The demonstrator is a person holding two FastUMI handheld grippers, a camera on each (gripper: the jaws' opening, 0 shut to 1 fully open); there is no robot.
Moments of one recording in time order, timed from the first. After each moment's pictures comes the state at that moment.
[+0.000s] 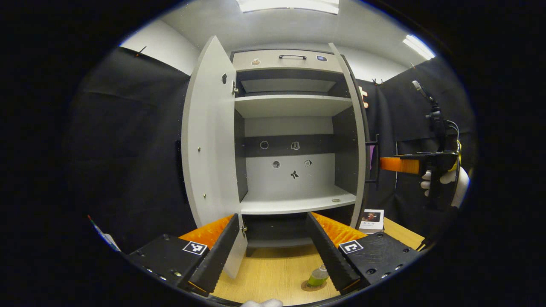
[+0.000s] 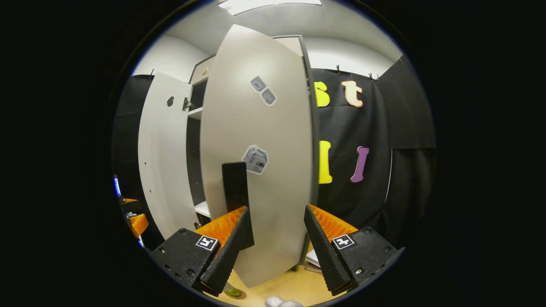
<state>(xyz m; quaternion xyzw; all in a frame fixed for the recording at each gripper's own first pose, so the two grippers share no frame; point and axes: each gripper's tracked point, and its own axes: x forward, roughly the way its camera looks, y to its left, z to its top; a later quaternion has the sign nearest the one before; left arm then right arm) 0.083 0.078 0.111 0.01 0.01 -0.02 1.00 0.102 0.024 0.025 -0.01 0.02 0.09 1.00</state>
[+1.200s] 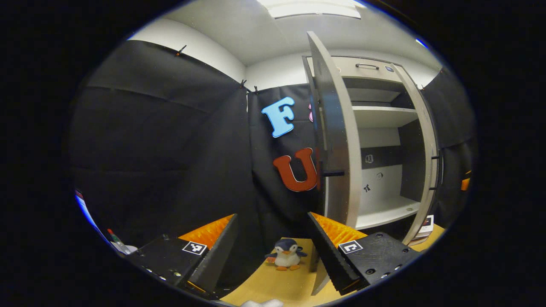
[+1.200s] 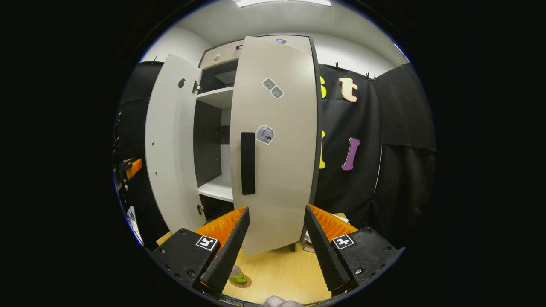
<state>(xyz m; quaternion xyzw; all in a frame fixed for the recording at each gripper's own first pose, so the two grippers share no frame) 0.131 0.320 0.142 0.02 -0.04 0.14 0.99 0.024 0.035 -0.014 -0.04 0.06 0.03 1.00</state>
